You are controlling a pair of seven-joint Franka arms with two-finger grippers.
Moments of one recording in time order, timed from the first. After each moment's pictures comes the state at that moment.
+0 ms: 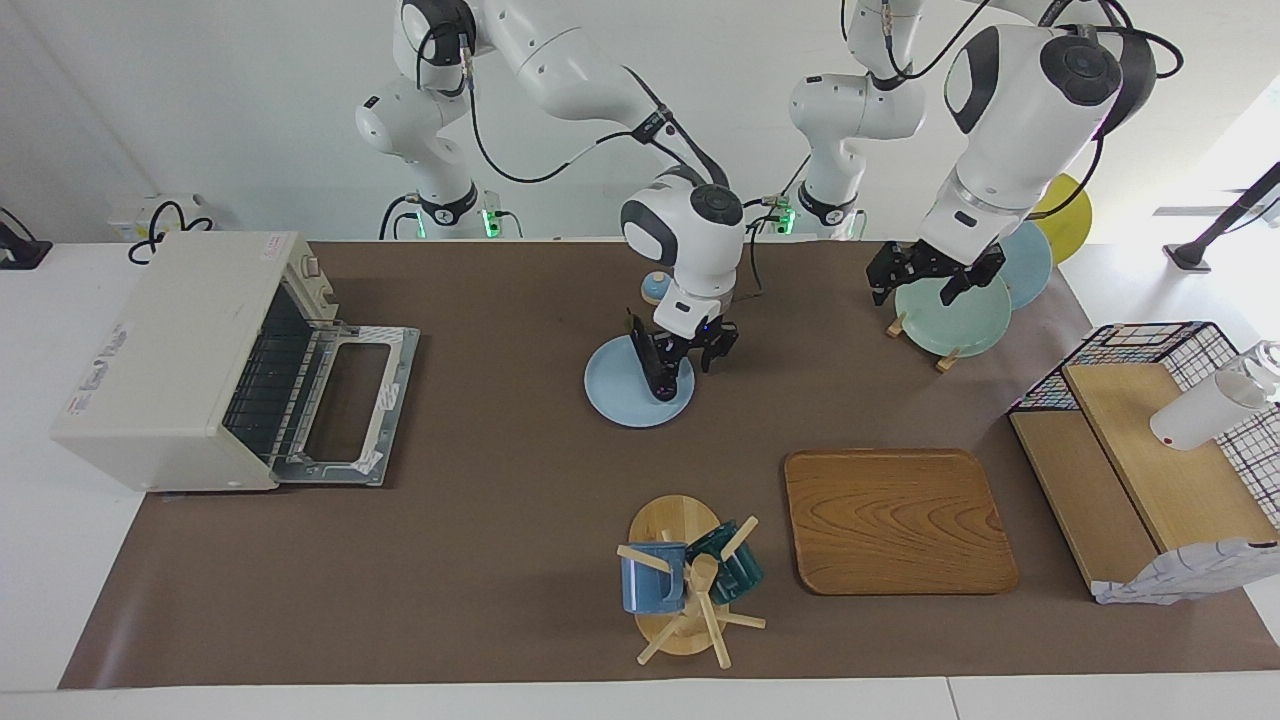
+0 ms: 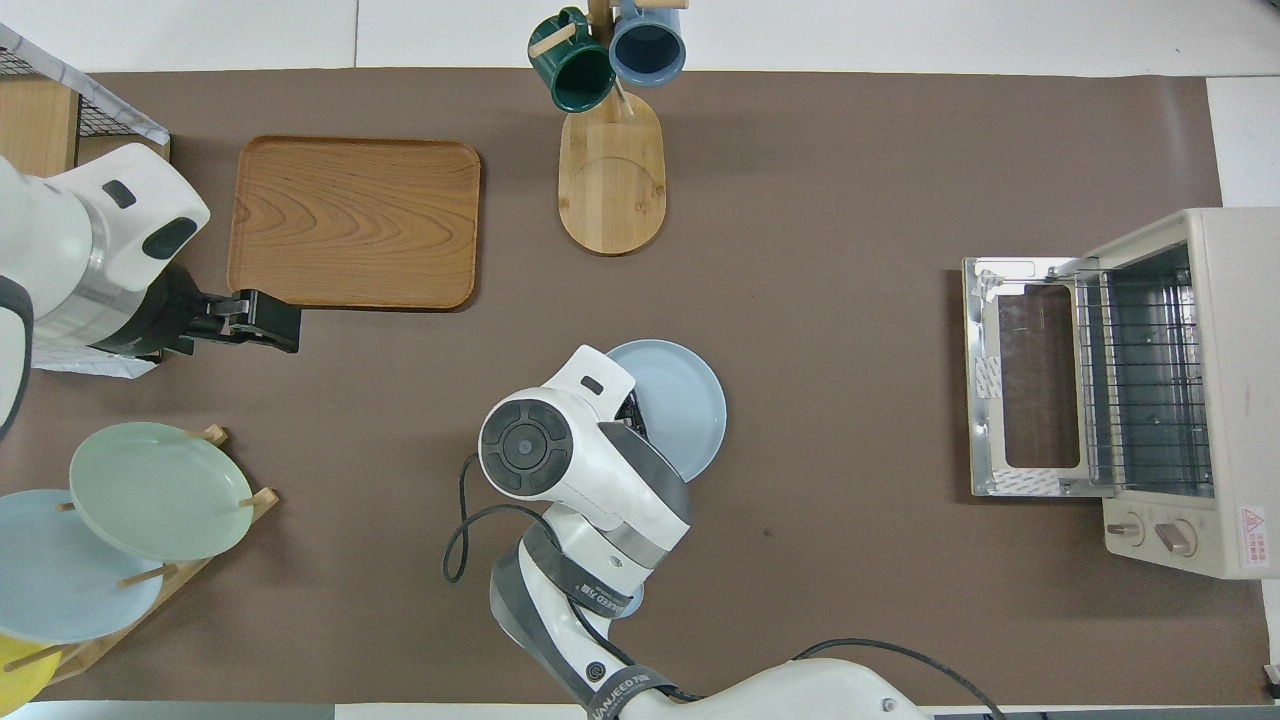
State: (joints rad) left arm -0.21 -0.02 0.00 -1.75 -0.04 1.65 -0.13; right arm 0.89 0.48 -0.10 -1.75 -0.02 2.25 0.67
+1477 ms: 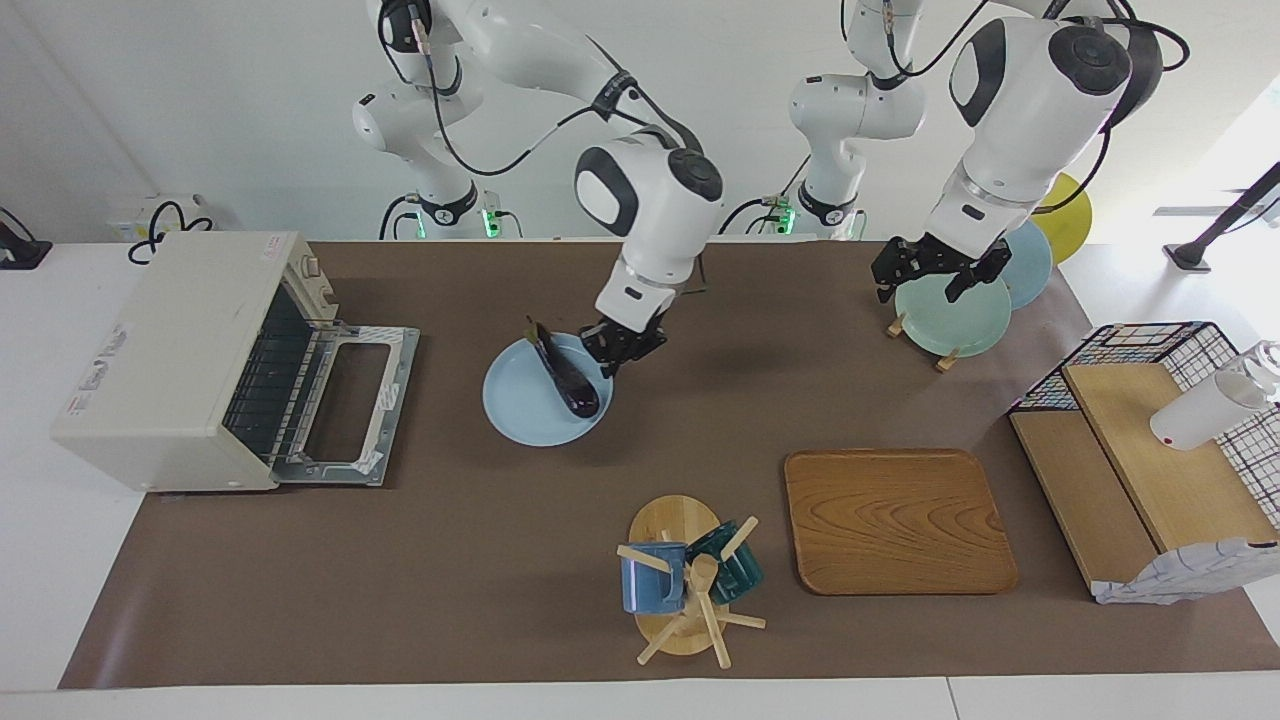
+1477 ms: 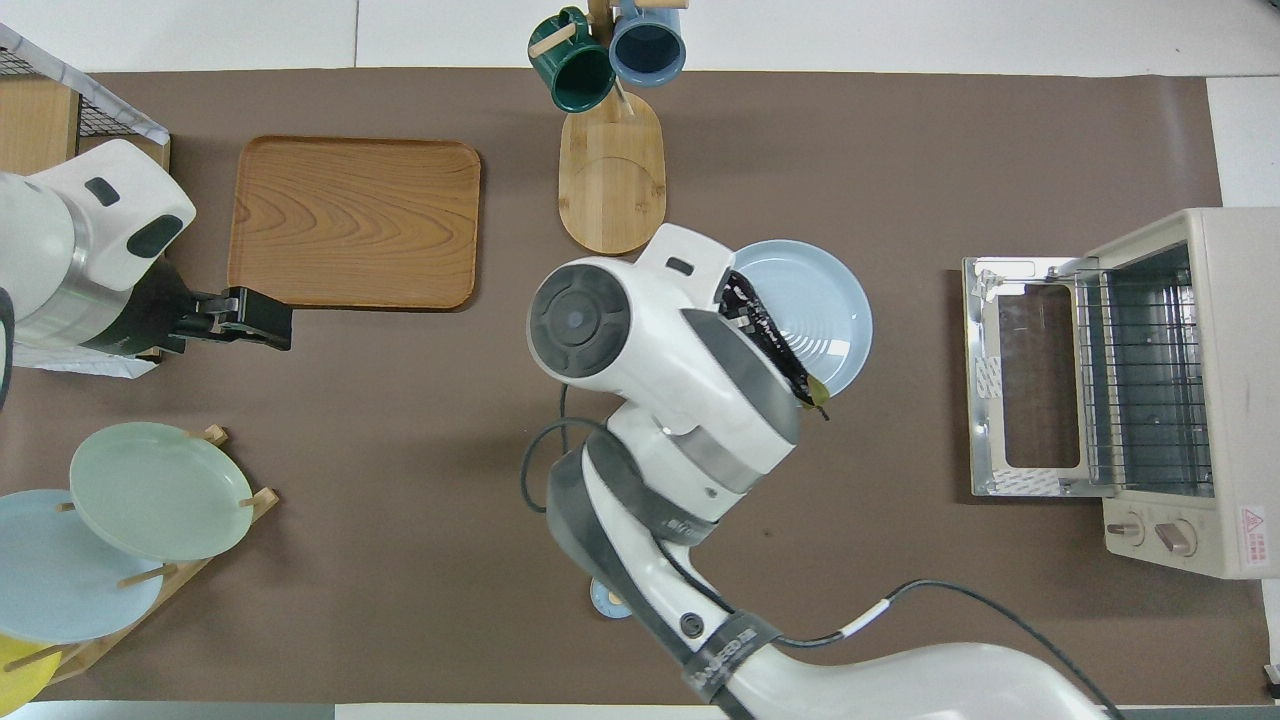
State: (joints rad) left arm -0.20 -0.03 0.00 -1.74 -0.04 1.65 -0.13; right arm 0.68 0.36 -0.12 -1.57 -0.26 1.82 0.36
